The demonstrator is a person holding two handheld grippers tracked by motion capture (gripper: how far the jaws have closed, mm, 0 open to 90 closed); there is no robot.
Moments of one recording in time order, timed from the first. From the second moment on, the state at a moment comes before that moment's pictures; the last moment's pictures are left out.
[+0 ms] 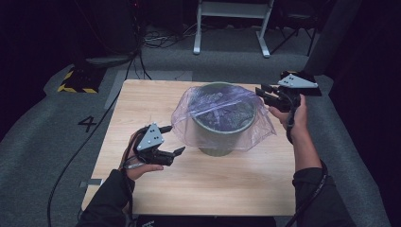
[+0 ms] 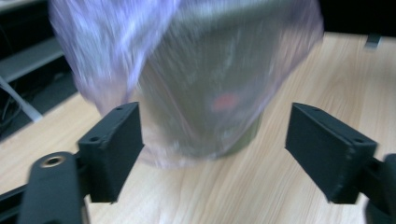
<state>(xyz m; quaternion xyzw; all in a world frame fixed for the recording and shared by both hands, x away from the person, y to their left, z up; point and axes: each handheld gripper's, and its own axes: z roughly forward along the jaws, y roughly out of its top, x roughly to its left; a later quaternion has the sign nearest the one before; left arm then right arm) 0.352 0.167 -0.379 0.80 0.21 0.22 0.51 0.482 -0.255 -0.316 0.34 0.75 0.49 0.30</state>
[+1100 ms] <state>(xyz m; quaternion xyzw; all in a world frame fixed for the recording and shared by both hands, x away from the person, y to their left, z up) 0.438 0.148 -0.341 0.81 0.23 0.28 0.47 0.444 -0.273 -0.335 0.24 0.79 0.48 0.29</state>
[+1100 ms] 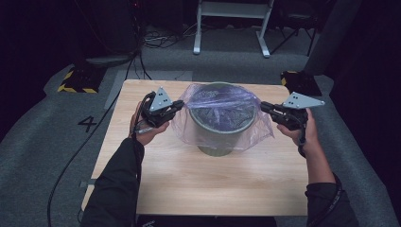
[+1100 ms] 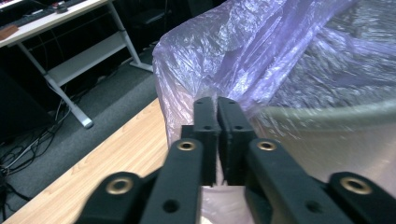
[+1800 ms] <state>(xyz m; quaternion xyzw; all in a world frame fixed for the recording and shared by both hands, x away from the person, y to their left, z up) 0.445 0.138 -0.342 0.80 0.24 0.26 0.47 0.397 -0.279 -0.333 0.21 0.79 0.51 0.27</state>
